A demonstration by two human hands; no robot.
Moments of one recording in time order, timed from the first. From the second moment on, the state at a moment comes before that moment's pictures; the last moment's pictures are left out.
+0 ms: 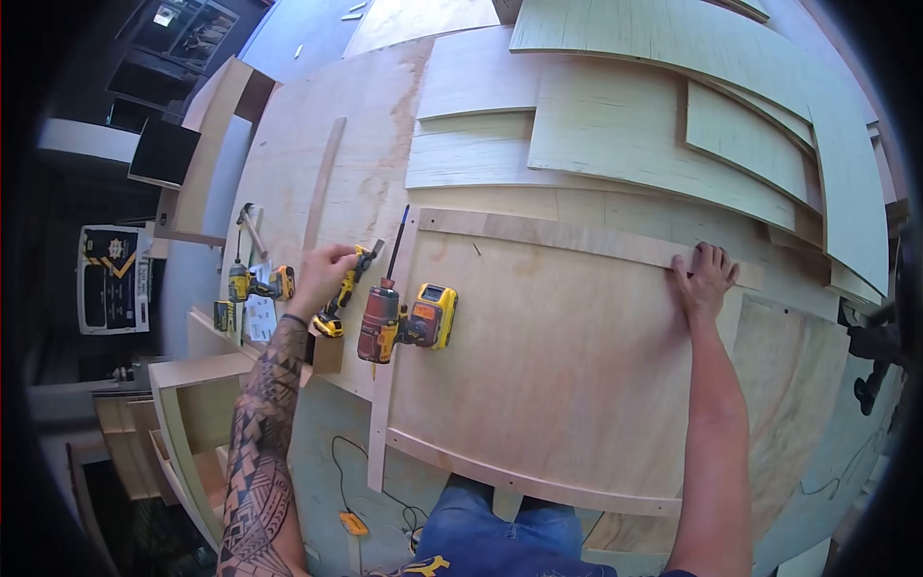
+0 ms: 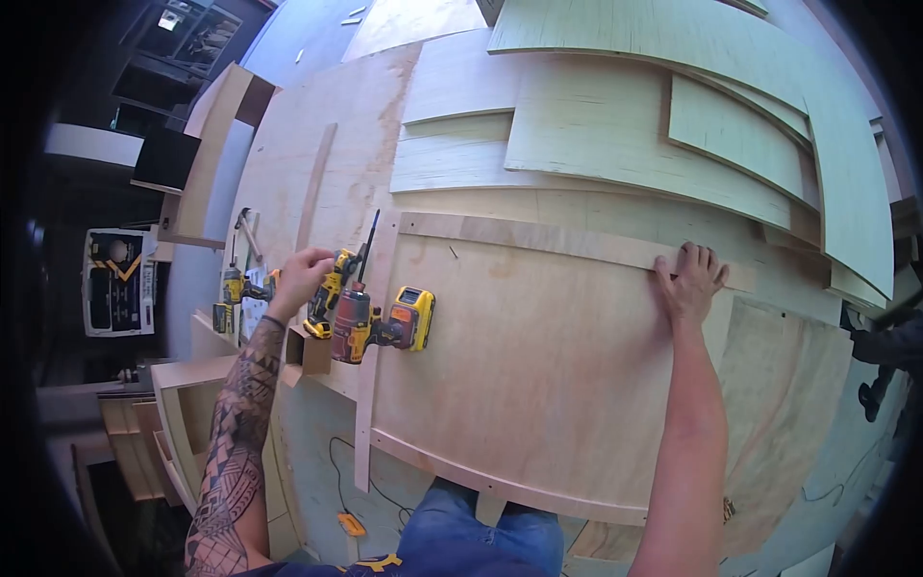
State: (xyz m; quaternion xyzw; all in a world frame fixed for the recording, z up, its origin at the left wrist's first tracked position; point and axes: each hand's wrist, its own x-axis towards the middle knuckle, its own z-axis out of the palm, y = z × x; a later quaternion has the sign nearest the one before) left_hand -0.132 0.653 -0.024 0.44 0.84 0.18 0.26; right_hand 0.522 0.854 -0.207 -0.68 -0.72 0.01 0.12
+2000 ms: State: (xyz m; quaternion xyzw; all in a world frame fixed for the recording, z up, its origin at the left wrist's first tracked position) left_hand -0.089 0.796 0.010 0.38 0.71 0.16 0.57; right_hand 0.517 0.856 -0.203 -0.68 -0.73 -0.04 0.08
